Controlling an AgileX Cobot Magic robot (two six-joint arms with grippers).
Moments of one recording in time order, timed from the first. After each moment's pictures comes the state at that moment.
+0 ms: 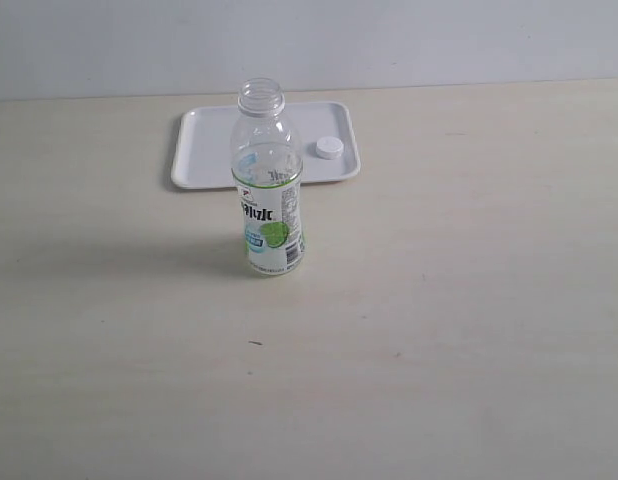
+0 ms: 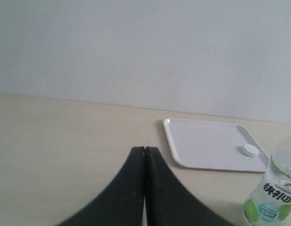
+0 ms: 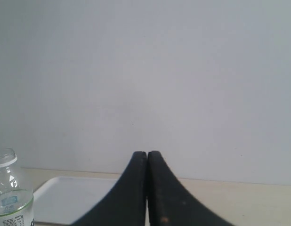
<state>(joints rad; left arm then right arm) -0.27 0.25 -0.32 0.52 0.37 -0.66 0.21 0.35 -0.09 0.27 -0.30 -0.22</state>
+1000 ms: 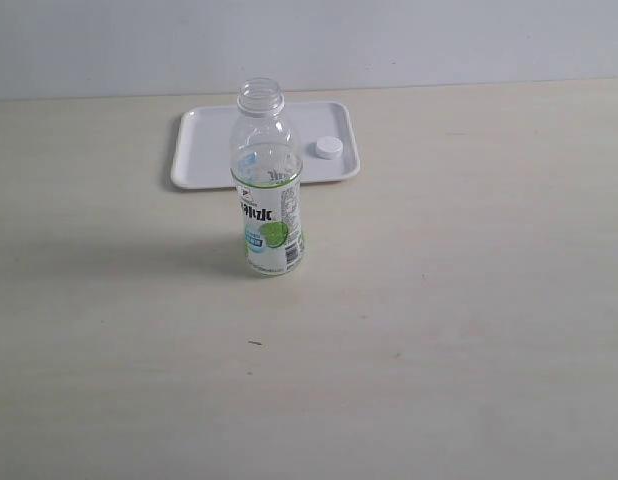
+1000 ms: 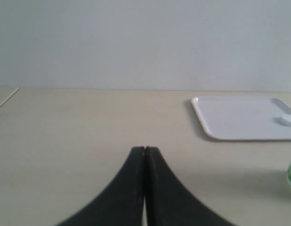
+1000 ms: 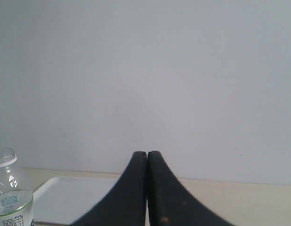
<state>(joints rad) -0.11 0.04 -0.14 0.24 0.37 -0.24 0.21 0.35 -0.09 0.27 -0.30 -0.22</state>
